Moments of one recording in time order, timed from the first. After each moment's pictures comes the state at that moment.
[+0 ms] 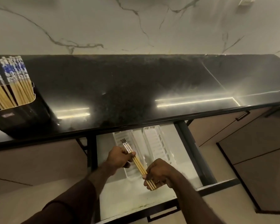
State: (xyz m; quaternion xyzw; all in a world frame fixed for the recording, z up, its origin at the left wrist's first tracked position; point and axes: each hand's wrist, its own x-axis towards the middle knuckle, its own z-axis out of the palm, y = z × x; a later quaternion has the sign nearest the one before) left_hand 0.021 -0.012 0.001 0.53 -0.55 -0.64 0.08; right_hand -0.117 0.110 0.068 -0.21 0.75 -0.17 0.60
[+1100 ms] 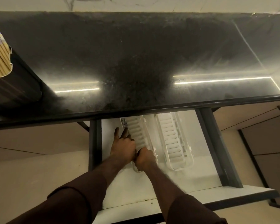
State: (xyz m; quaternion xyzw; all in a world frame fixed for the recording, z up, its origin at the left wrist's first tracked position) left_hand 0.003 -0.027 -0.073 0.38 -0.90 -0.08 -0.20; right_hand -0.079 0.041 -0.078 -0.34 0.83 -0.04 0.43
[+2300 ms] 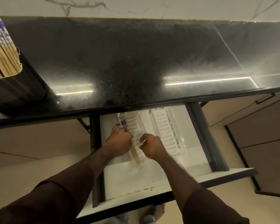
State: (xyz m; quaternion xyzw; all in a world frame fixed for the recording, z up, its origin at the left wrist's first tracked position) left_hand 0.031 -0.033 -0.025 0.32 -0.93 -0.15 -0.11; right_hand -0.103 0.058 -0.021 -0.44 0.82 -0.10 0.35
